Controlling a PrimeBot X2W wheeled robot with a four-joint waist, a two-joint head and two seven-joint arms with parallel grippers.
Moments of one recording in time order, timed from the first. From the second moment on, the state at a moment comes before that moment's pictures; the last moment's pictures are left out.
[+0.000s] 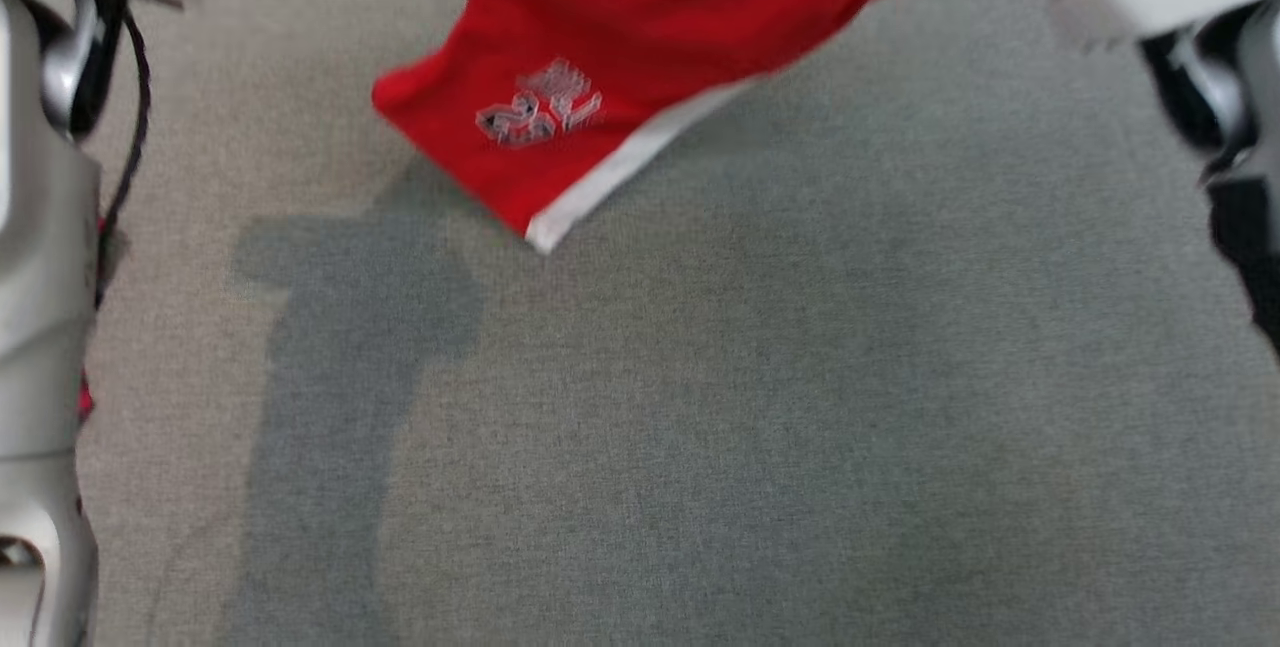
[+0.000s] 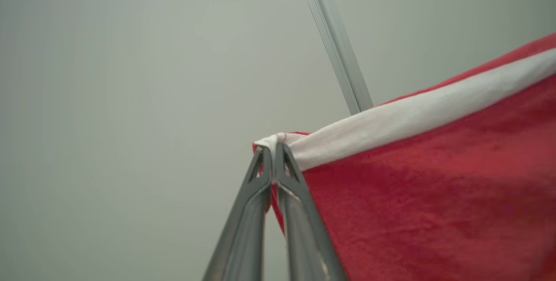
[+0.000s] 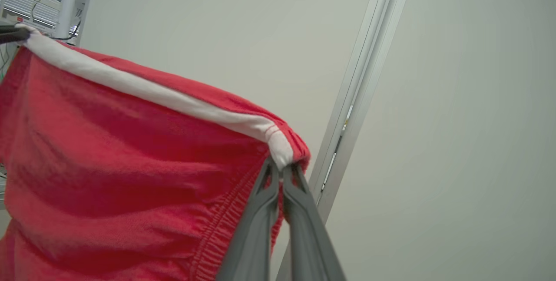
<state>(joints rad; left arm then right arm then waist) -1.03 0.30 -0.17 0.49 -0.09 -0.13 -0.26 -1.04 -0.29 0.41 0.43 0.26 0.13 -0.26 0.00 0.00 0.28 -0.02</state>
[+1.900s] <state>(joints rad) 0.11 0.05 0.02 0.59 -0.16 -0.11 -0.26 -0.05 -0.27 0.61 0.53 0.41 0.13 -0.26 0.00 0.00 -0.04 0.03</state>
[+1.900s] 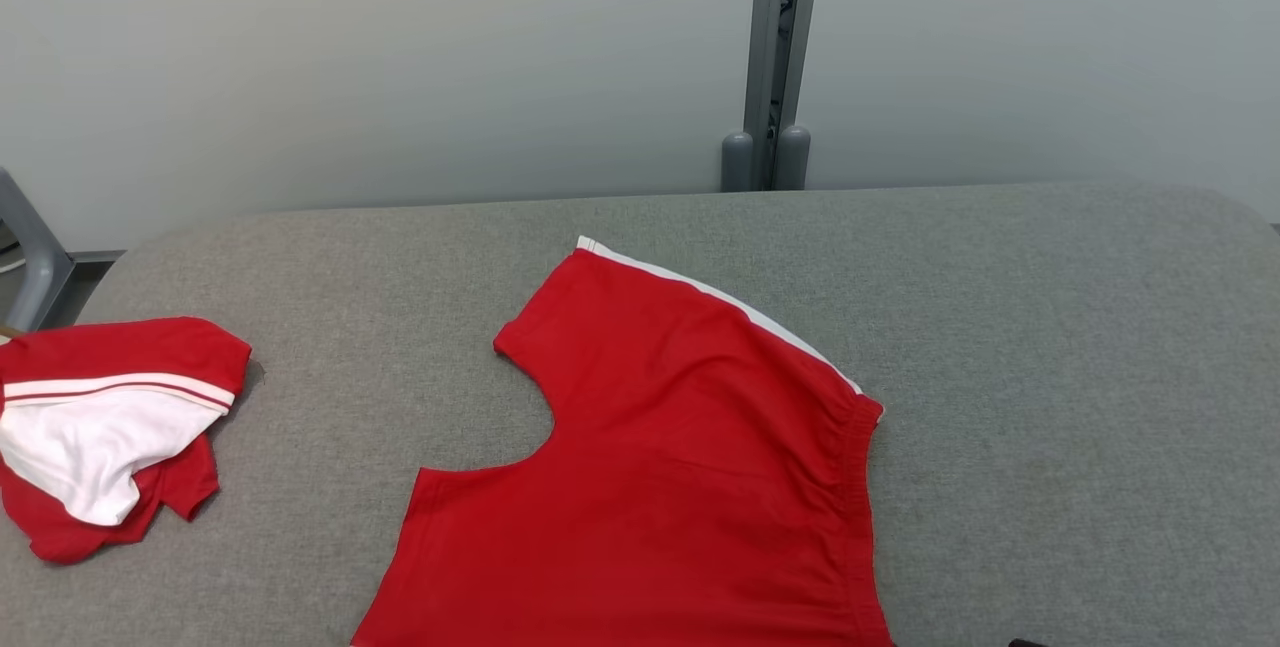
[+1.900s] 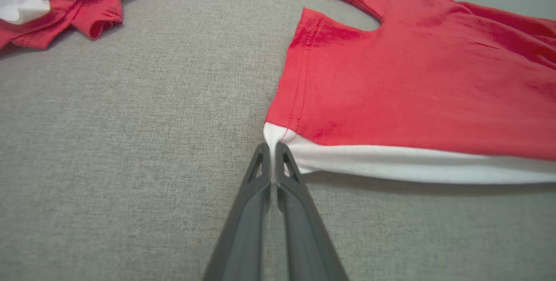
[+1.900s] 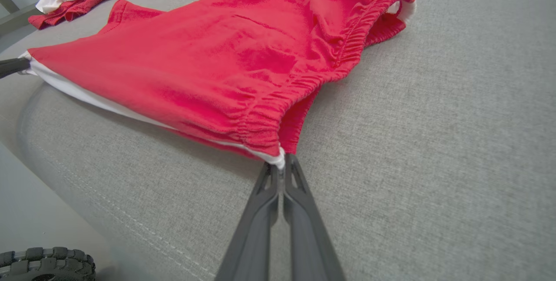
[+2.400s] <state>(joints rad) 0.00 0.05 -0.01 0.47 -0.15 -0.12 -0.26 -0.07 -0.24 0.52 0.44 0.43 0.13 -0.26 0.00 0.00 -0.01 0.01</state>
